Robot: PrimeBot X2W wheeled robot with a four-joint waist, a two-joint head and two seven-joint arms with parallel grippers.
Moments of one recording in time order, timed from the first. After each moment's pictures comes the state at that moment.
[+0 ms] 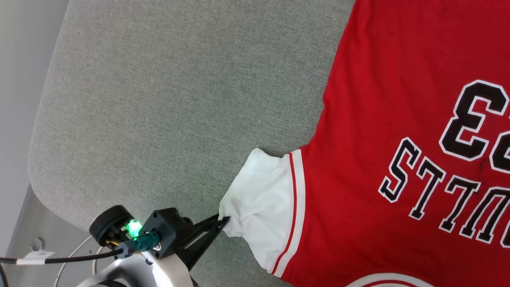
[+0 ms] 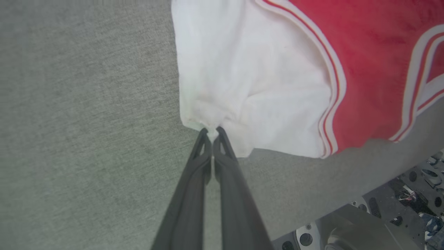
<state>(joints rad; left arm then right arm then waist) -0.18 0.74 -0.63 -0.46 -0.59 -0.03 0.36 -1.00 -0.52 -0.29 0.22 0.10 0.13 1.47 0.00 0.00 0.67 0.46</state>
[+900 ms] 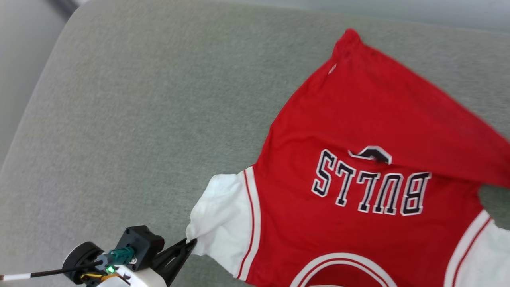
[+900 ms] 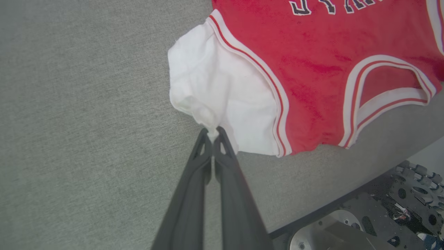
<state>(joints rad) -0.03 0.79 -0.58 -0.45 -0.64 0.10 0.36 -0.44 -0.40 -0.30 0.04 0.38 0.13 1.39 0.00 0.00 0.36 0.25</state>
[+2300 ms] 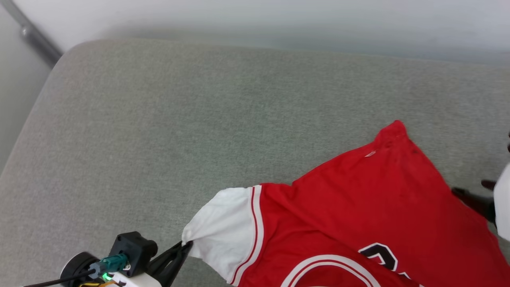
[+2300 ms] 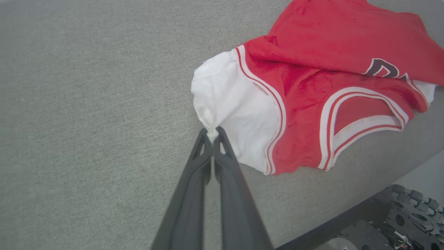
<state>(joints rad) 0.03 0.78 -0.56 -0.44 -0.66 0.16 0.30 -0.21 -0.52 -0.06 -0.23 0.63 0.13 1.19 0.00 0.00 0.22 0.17</state>
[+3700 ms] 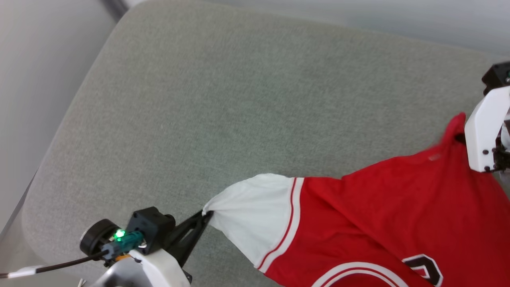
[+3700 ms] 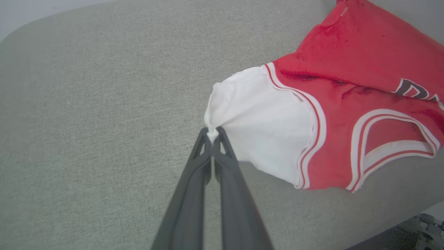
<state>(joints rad) -0.13 0.69 -0.61 -0.38 -0.61 0.10 0.25 -0.64 -0.49 0.17 0.33 0.48 0.13 1.03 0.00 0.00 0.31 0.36</state>
